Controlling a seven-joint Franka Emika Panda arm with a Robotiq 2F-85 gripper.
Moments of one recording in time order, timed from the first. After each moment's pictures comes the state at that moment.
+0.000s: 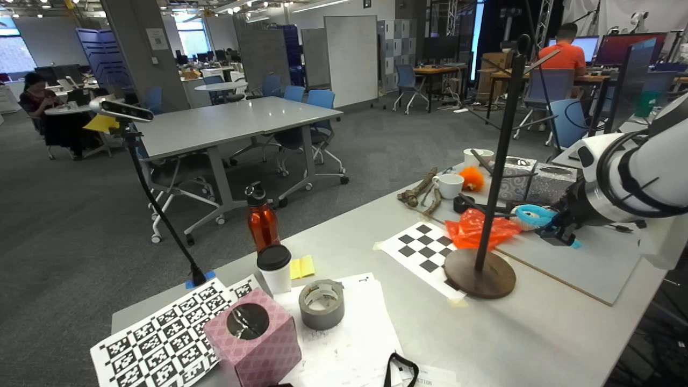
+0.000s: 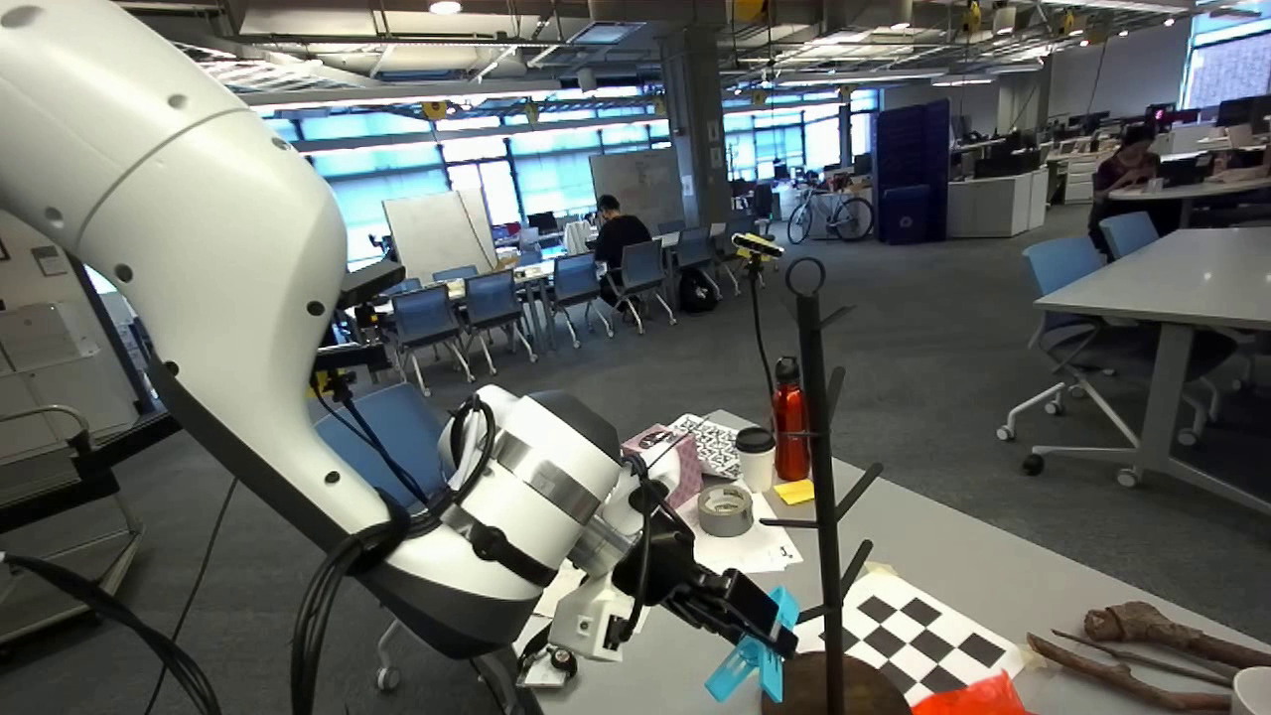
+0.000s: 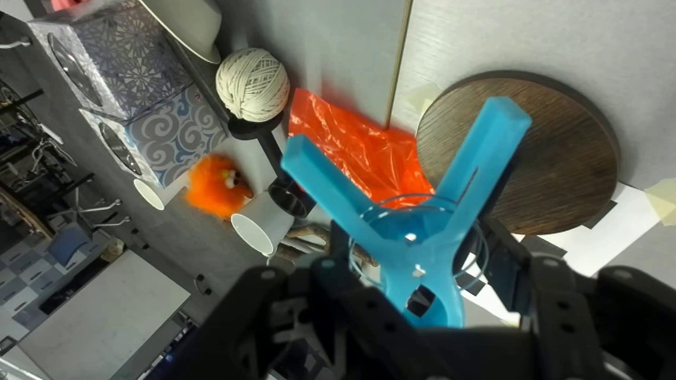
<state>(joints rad) 0.10 0.18 -0.30 -2.36 -1.79 2.82 1.32</state>
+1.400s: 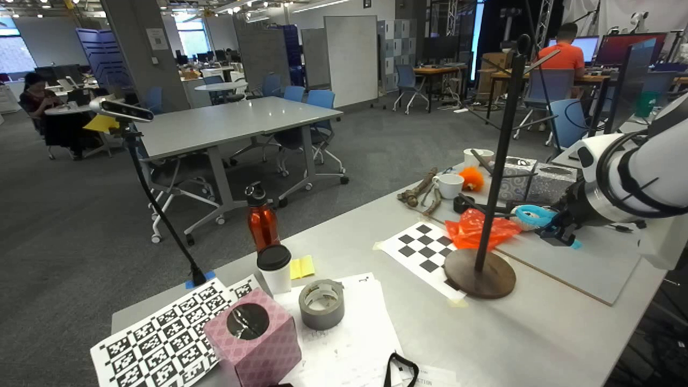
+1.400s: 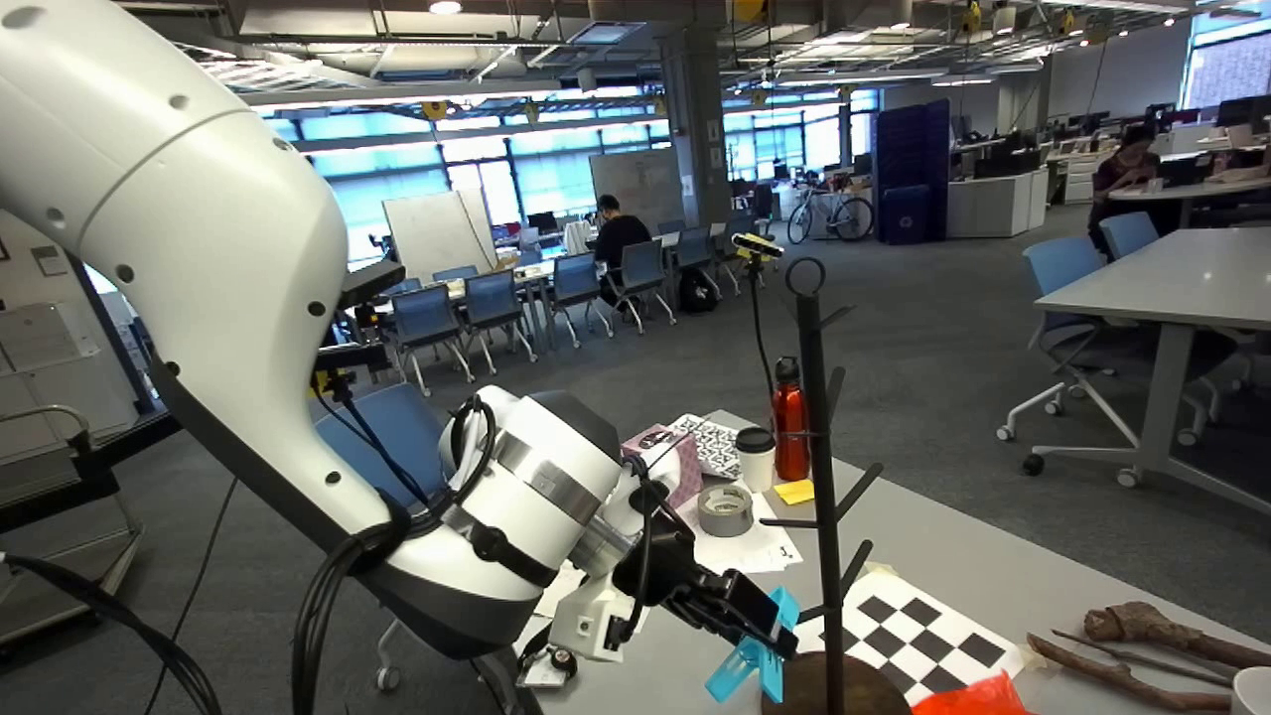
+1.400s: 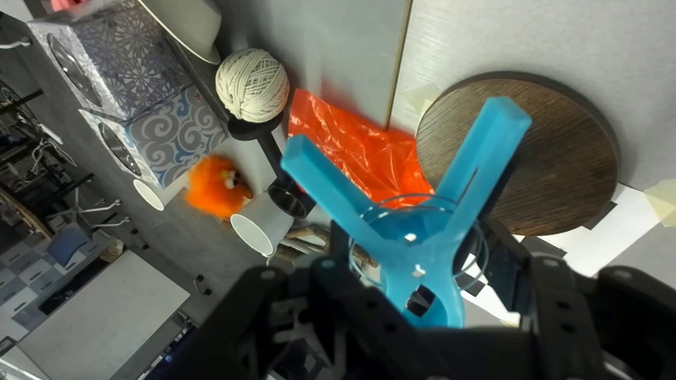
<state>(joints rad) 0.10 0.18 -0.30 -2.36 -1.79 2.82 1.32</state>
